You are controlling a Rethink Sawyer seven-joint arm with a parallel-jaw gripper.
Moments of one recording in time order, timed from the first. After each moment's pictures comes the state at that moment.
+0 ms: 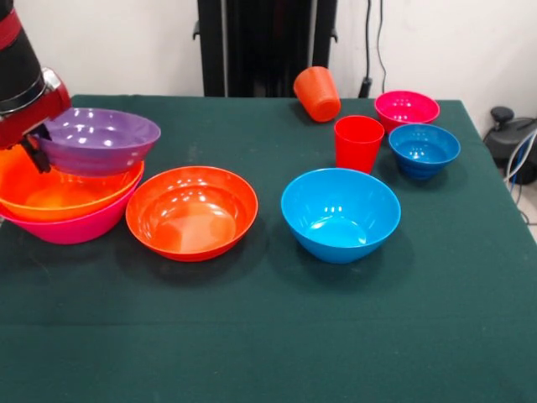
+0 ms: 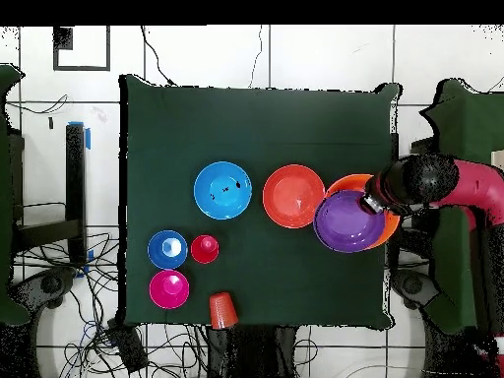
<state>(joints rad) -1.13 -0.41 0.89 1.33 -0.85 1.28 0.83</state>
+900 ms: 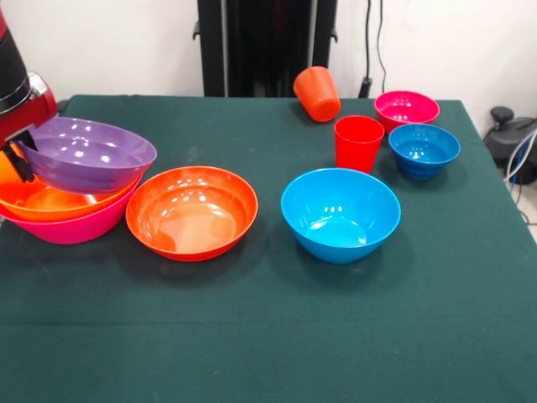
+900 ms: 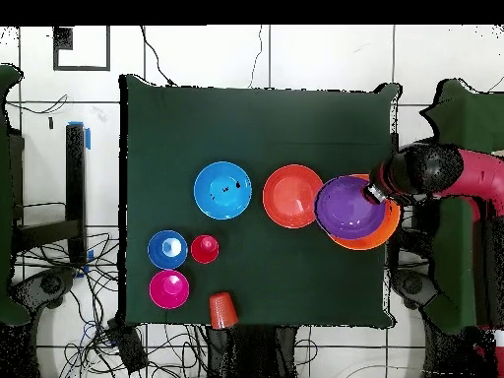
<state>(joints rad) -1.10 -0.41 0.89 1.28 -0.85 1.28 0.83</state>
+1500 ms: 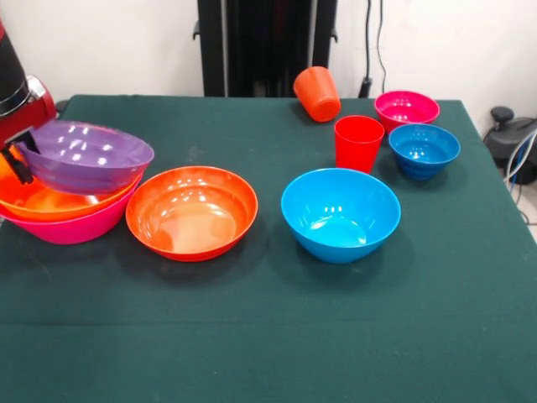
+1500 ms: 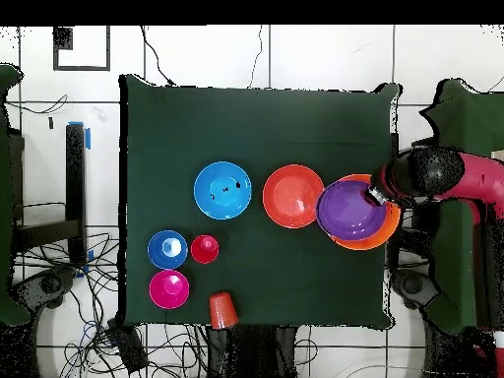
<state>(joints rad) -1.12 -0.39 0.89 1.28 -0.85 1.28 0.83</state>
